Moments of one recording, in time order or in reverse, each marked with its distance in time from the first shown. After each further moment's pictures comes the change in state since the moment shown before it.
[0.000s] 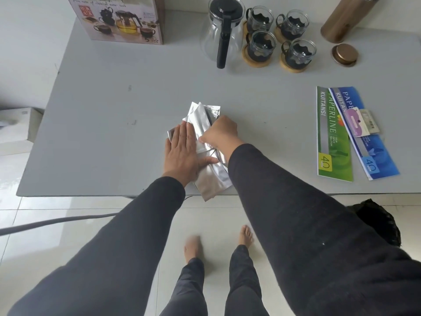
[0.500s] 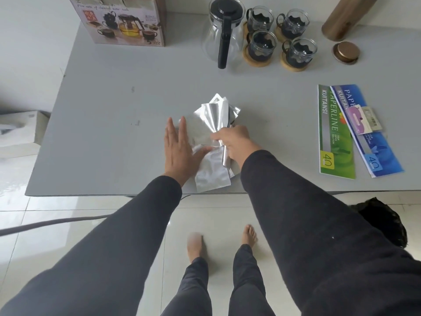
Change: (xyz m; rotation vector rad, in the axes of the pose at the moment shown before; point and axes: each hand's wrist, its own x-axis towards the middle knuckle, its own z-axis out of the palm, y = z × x) left_hand -0.005 -0.002 -0.008 -0.395 0.208 -0.097; right_hand -0.005 0.024 -0.005 0.561 -0.063 0.297
